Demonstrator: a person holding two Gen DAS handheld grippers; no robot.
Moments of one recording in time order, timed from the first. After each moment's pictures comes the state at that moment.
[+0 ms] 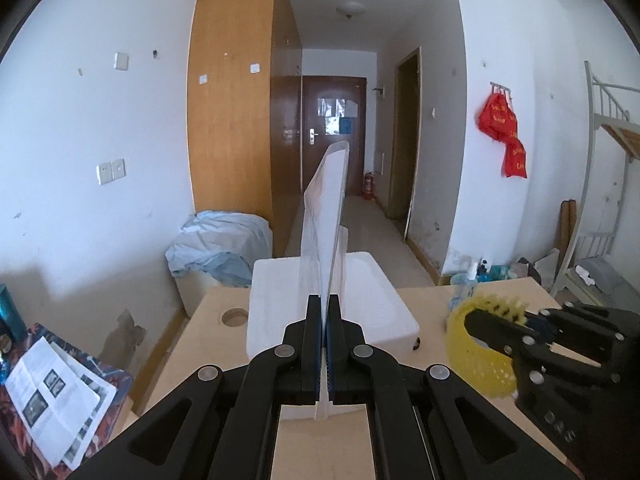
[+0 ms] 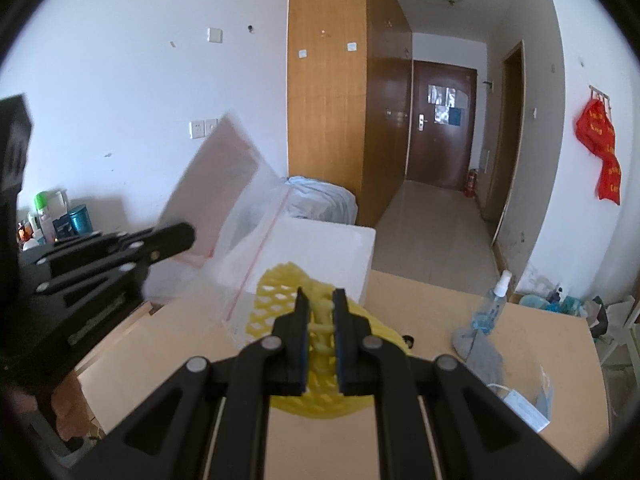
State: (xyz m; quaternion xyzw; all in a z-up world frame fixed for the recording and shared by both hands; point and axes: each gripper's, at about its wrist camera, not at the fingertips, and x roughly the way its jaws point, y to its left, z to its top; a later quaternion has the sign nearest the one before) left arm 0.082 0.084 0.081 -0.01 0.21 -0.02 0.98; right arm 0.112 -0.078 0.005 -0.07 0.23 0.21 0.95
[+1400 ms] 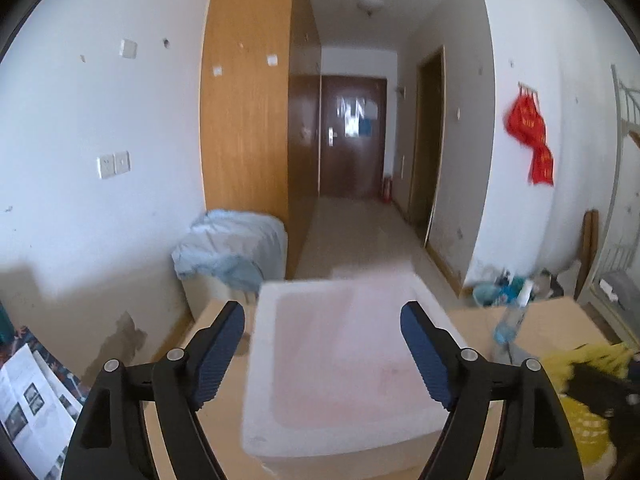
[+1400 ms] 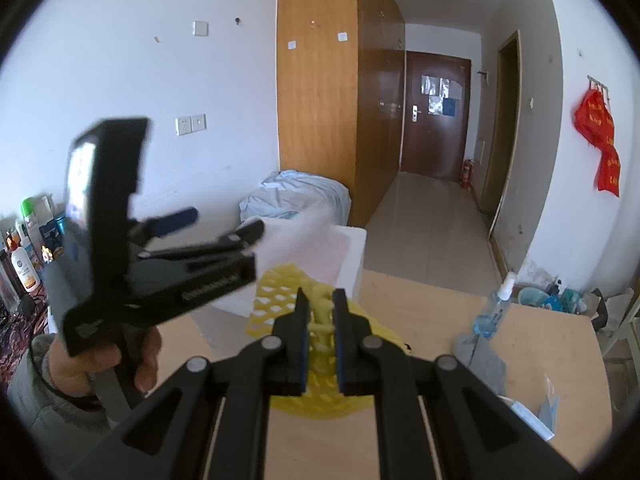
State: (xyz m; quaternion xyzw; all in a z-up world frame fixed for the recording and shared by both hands) left arm 0.178 0.105 0.054 -0.02 0.20 0.01 0.98; right arm 0.146 -0.069 0.004 -0.07 0.25 0.20 0.94
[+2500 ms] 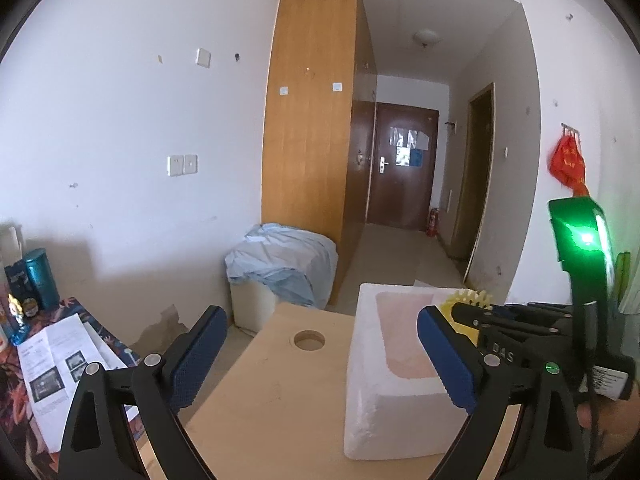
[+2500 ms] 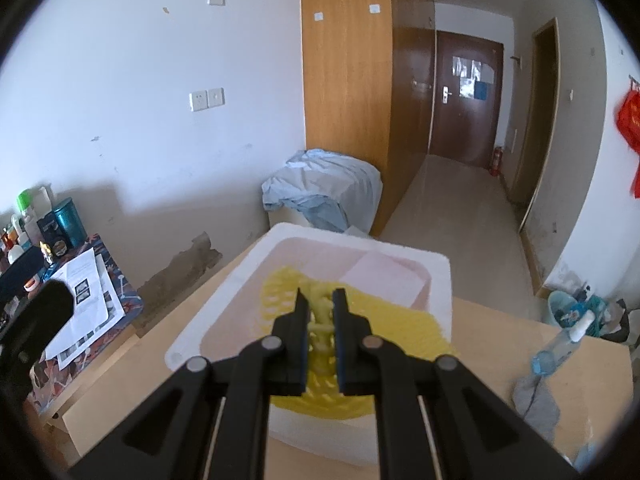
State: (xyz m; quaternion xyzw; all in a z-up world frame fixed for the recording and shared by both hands) left arm 0.102 0.171 0.059 -0.06 0.15 0.10 0.98; right arm 0.236 0.008 -0.021 -0.08 0.29 0.24 0.92
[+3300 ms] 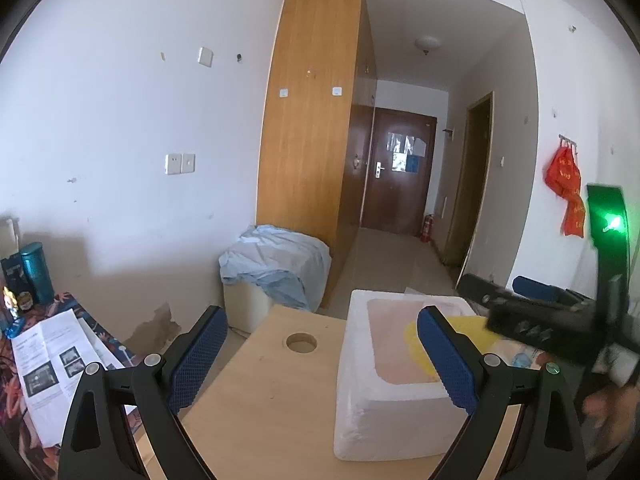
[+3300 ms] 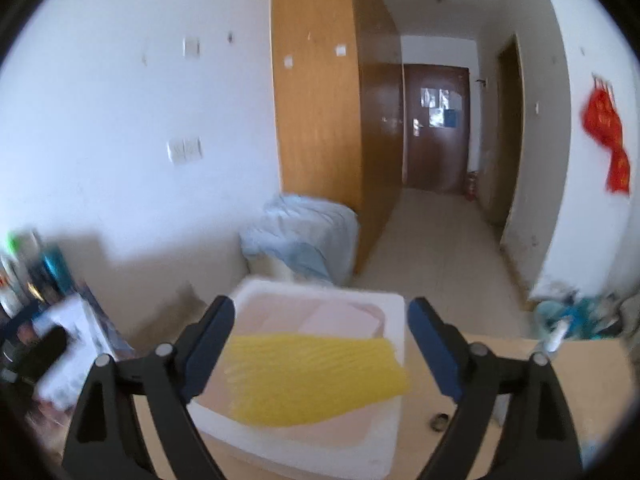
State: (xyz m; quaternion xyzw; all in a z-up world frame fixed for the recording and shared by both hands) left arm 0.098 0.171 0.065 -0.07 0.15 0.09 0.98; right arm 0.225 -0.022 0.009 -0.02 0.22 0.22 0.95
